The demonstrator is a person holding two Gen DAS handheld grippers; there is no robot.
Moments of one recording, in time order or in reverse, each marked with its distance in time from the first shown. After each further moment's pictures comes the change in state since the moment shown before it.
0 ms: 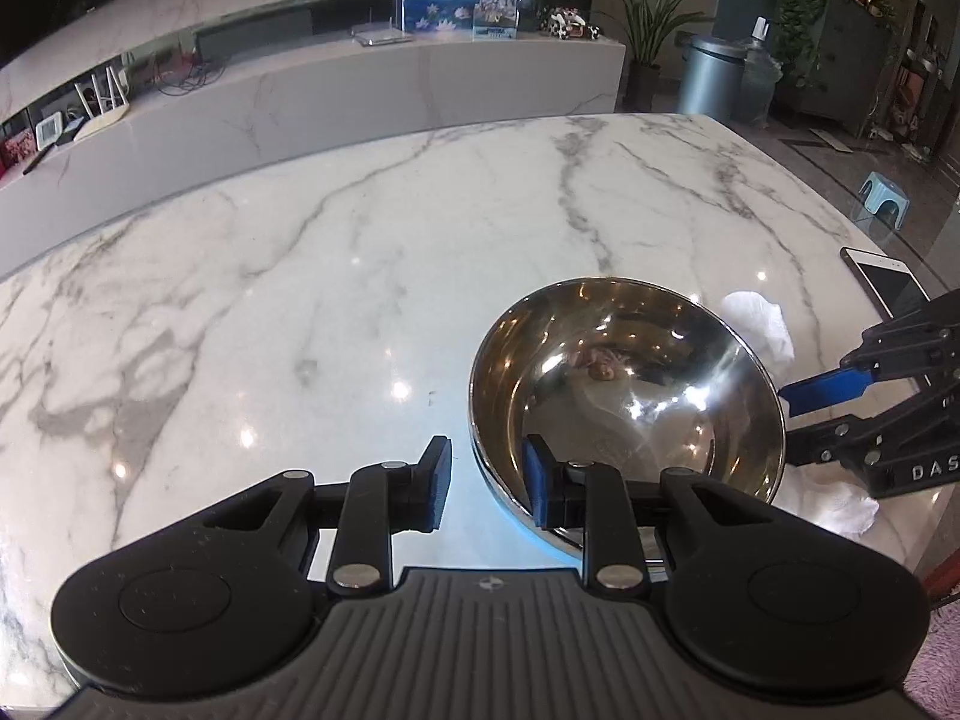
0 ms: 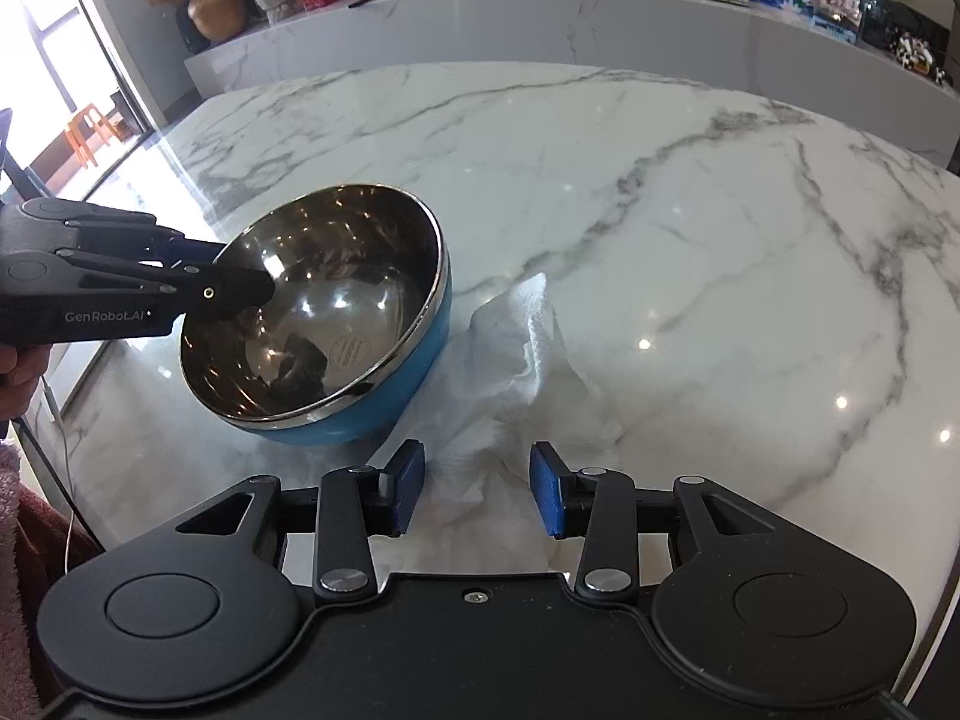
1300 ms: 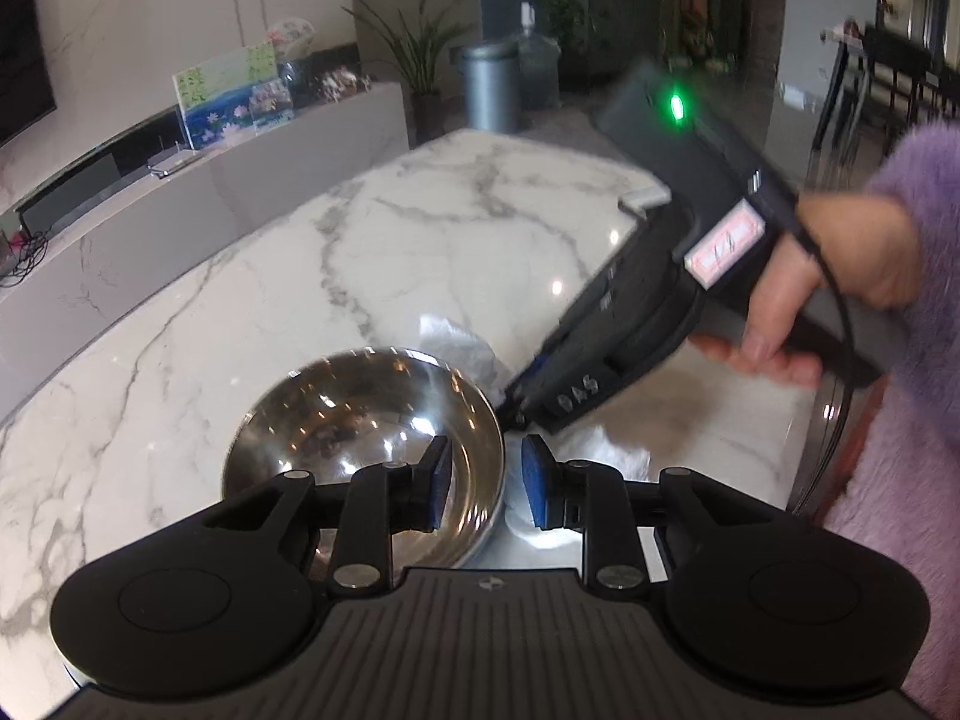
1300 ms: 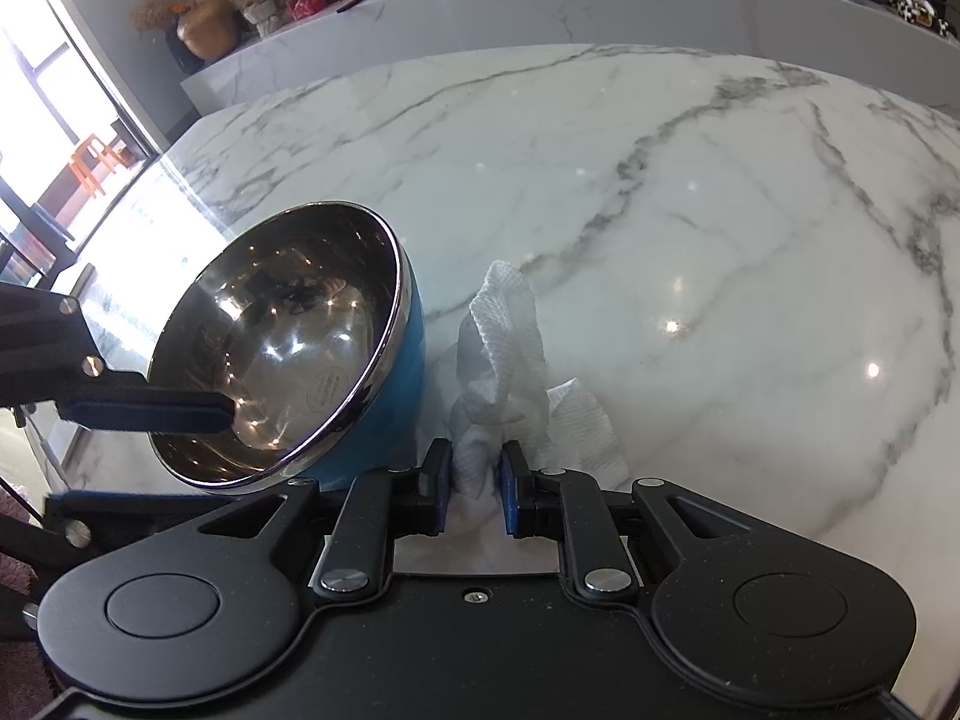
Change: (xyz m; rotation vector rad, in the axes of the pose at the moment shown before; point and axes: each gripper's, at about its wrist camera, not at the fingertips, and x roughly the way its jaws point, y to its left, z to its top) left arm -0.035 -0.080 -0.003 0.351 -0.138 -0.235; right arm 0.022 -0.020 0.013 0.084 0.009 0.058
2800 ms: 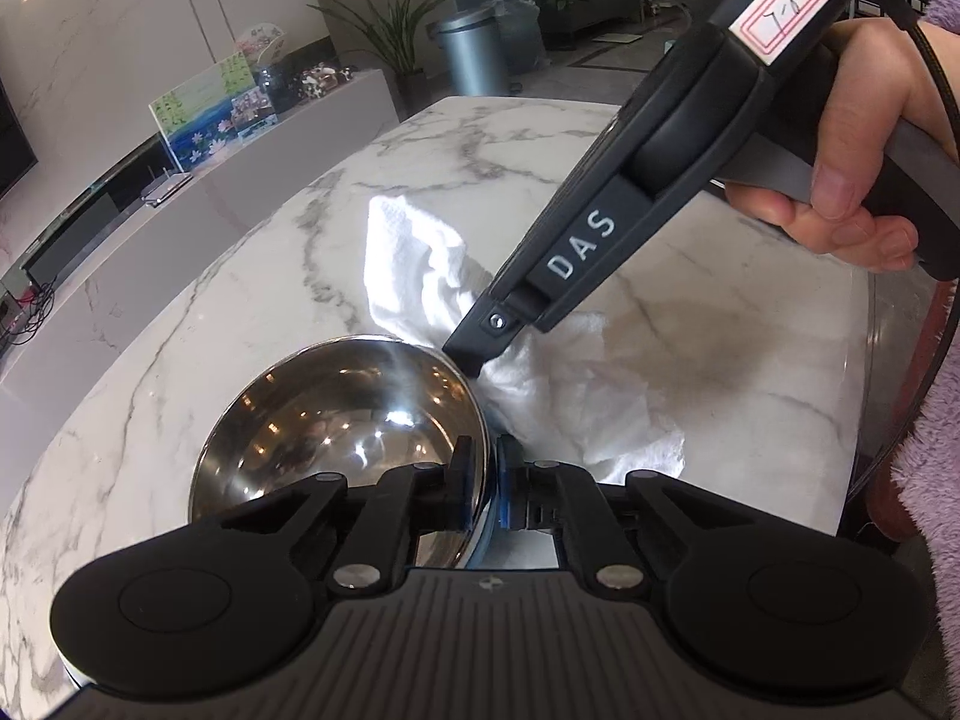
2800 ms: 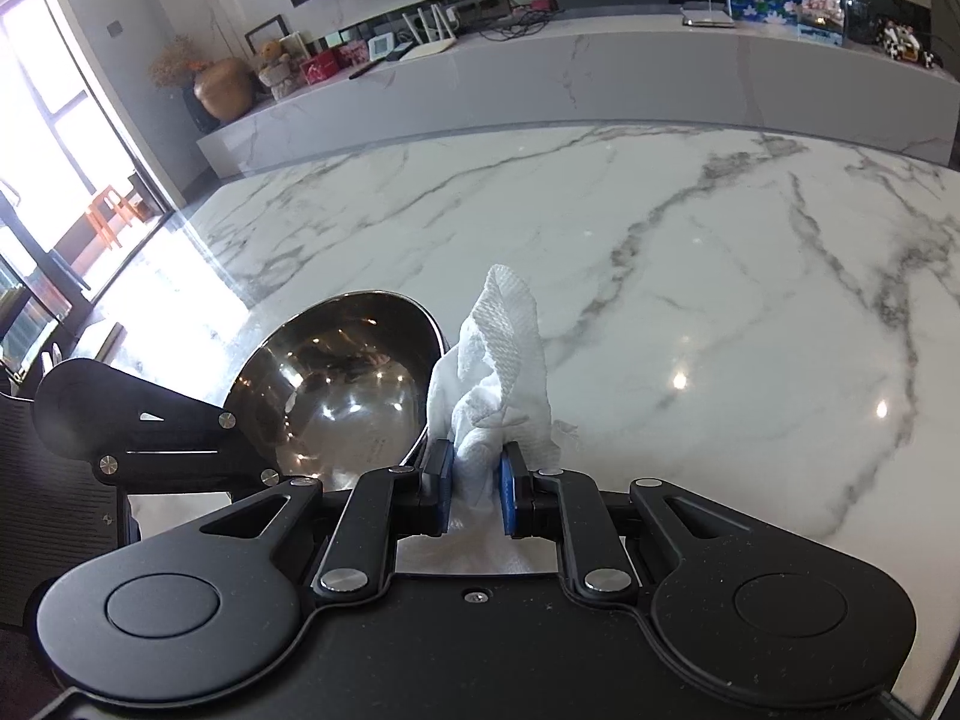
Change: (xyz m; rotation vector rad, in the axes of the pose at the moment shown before) left arm 0.054 -0.030 -0.007 0.205 0.099 0.077; right arm -0.033 0.000 0.006 0.000 -0.120 0.031
